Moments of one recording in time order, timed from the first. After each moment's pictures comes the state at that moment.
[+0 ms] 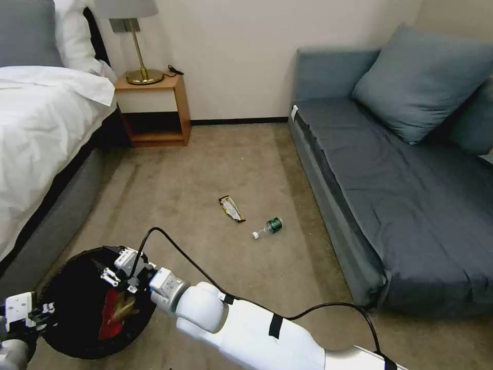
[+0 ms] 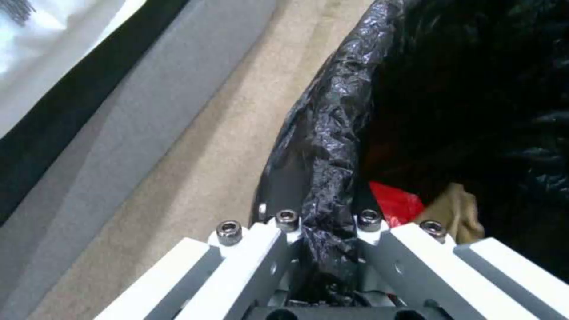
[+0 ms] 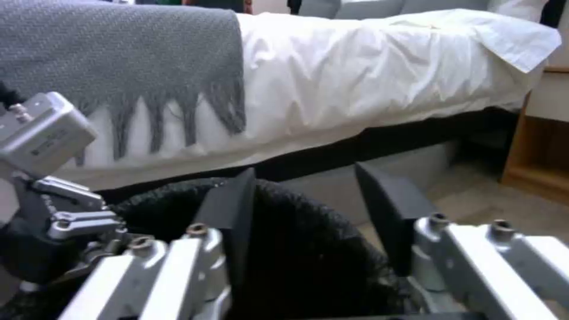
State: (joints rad) left arm 1.76 -1.39 -1.21 -2.17 -0.37 0.65 0.07; right arm -0.72 1.56 -0.65 1.52 0.27 -0.06 0.04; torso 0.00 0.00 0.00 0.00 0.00
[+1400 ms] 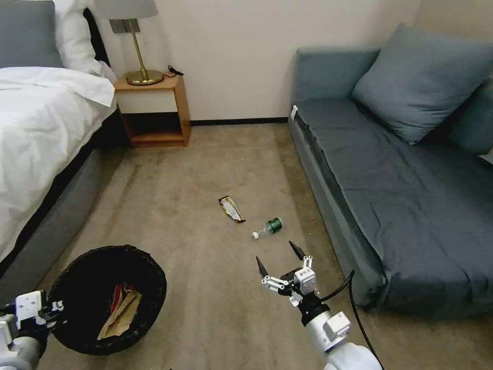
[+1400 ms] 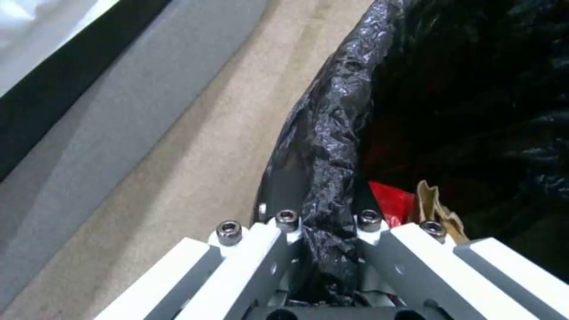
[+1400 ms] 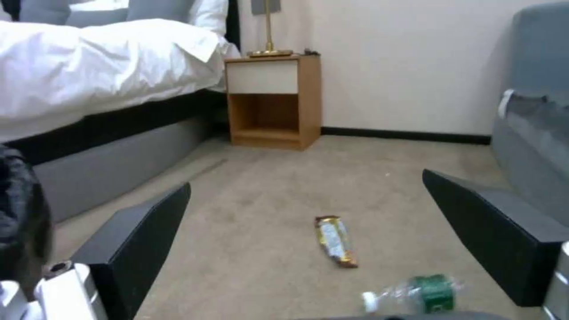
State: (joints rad) left arm 1.74 -1.42 -1.18 -2.16 -0.36 0.64 0.06; right arm -1.57 1.26 0.18 1.97 0.09 0.20 -0.03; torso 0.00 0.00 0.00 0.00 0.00
